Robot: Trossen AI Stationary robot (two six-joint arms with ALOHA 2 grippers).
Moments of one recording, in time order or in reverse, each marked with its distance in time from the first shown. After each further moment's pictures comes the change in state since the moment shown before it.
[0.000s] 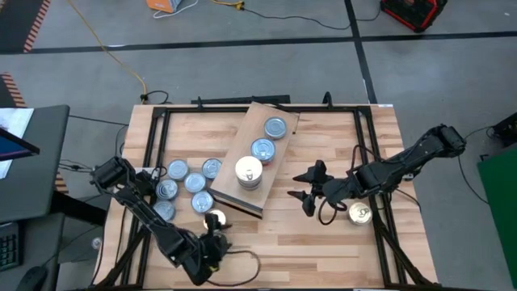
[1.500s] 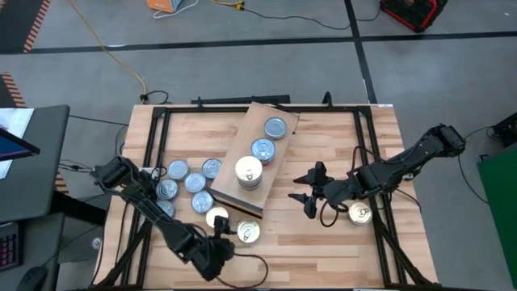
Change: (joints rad) left arm 0.076 0.029 0.050 0.019 0.284 0.136; right arm 0.012 0.000 0.000 -0.008 -0.017 -0.012
